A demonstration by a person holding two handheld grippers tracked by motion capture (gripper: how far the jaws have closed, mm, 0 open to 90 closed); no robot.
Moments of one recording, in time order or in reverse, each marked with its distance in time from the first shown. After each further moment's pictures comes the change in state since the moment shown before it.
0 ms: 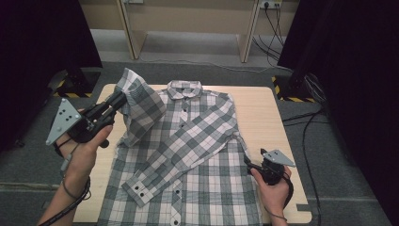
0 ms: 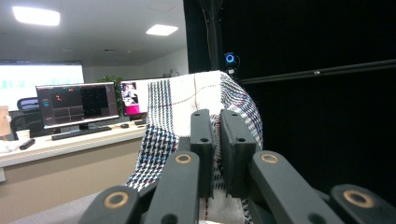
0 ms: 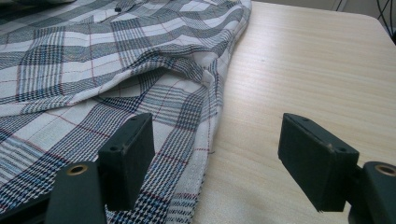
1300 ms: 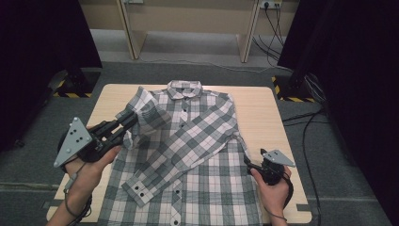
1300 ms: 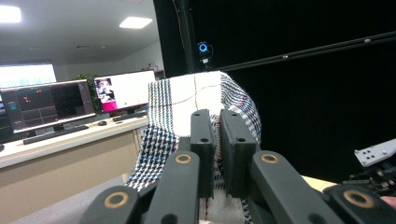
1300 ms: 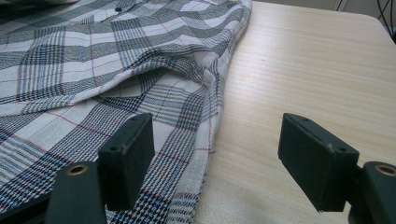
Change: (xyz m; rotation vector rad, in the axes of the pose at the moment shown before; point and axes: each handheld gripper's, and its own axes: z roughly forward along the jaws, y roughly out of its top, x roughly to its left) left arm -0.037 -0.009 -0.015 0.042 -0.099 0.039; right arm 0.000 0.000 0.000 0.001 0.001 -0.001
